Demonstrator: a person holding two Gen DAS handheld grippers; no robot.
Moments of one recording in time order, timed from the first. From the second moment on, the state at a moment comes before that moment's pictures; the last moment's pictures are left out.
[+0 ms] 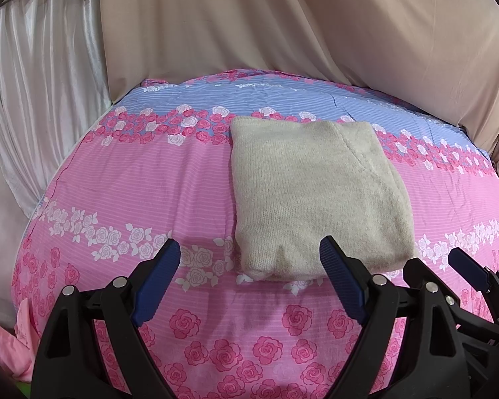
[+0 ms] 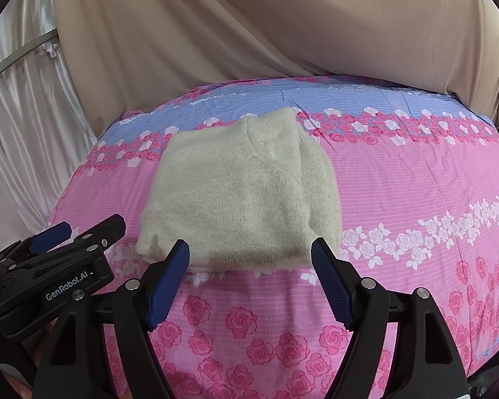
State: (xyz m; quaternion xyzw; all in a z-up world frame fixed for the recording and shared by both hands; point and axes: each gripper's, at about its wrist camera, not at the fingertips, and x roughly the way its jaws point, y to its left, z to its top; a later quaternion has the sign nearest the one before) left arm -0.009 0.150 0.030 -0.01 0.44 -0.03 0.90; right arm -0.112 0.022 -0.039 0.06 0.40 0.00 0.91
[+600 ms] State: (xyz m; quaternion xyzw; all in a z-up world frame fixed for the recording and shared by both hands) left arm -0.010 0.149 0.034 0.00 0.44 -0.02 0.90; right arm -0.113 0.021 -0.041 0.06 0.41 0.00 0.91
